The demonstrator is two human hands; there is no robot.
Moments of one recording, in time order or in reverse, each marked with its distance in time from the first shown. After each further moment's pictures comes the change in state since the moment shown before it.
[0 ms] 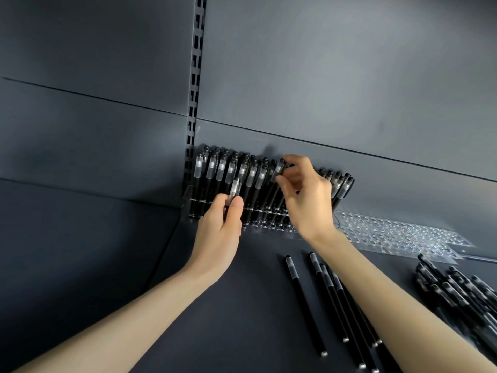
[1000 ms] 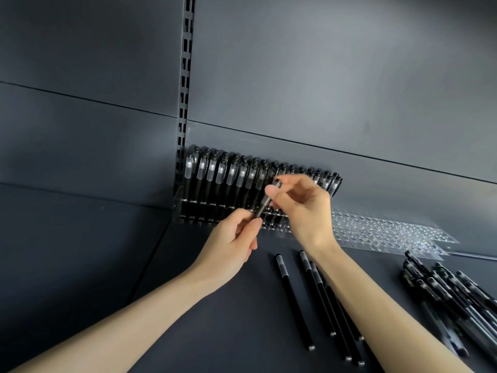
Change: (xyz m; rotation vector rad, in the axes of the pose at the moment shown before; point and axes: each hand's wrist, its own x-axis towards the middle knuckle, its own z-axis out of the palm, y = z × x) left_hand -0.013 0.001 0.015 -0.014 -0.289 0.005; right_hand -0.020 -0.015 -0.021 0.680 -0.087 0.385
